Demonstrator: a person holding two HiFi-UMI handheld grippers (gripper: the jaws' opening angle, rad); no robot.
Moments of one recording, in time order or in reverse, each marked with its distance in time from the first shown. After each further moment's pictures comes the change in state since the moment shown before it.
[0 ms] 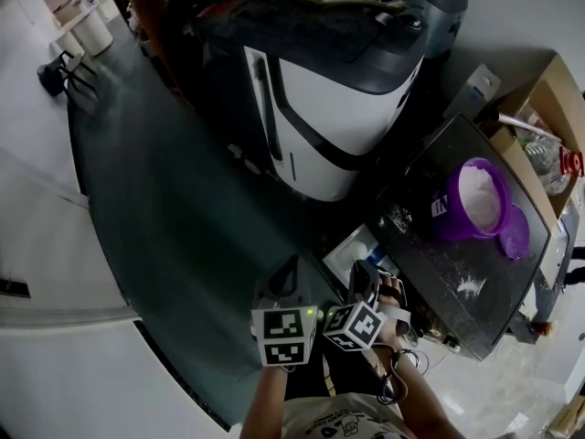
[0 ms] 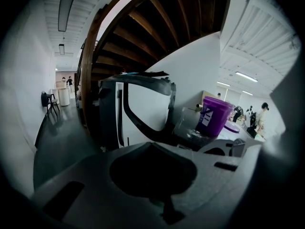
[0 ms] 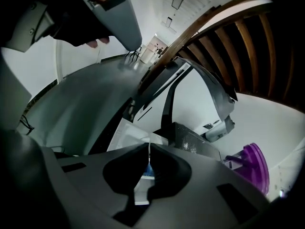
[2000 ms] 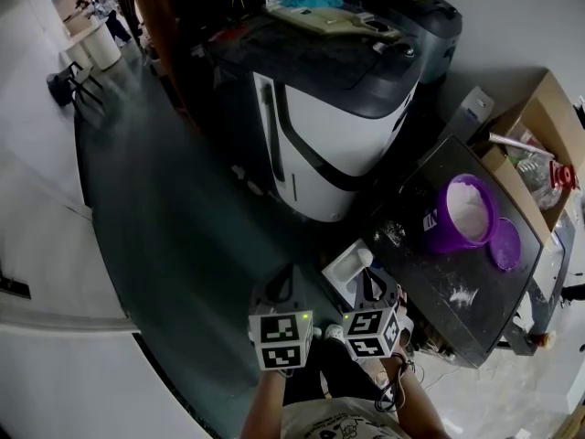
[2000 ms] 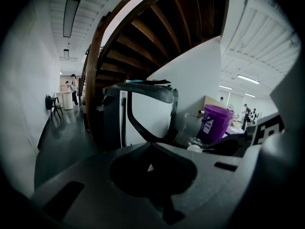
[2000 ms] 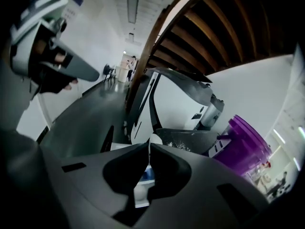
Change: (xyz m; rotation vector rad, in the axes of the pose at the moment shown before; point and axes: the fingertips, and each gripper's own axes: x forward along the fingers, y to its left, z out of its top) left arm -0.021 0.007 0.022 -0.012 -0.065 0.037; right arm -0.038 -0.045 0.007 0.425 -0.155 -0.001
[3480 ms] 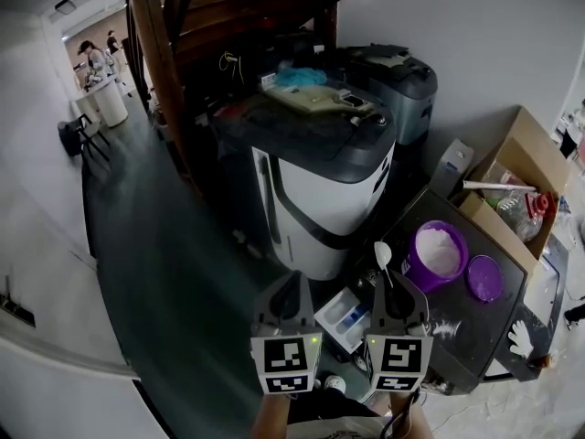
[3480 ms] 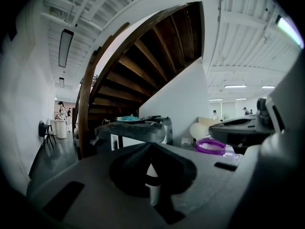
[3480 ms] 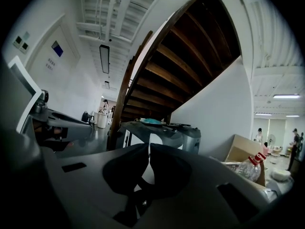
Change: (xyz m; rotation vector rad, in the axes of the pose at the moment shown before) left arm -0.061 -0.043 0.152 0.139 -0.346 -0.017; right arm -0.143 -0.113 0.146 0.296 -0.477 -0.183
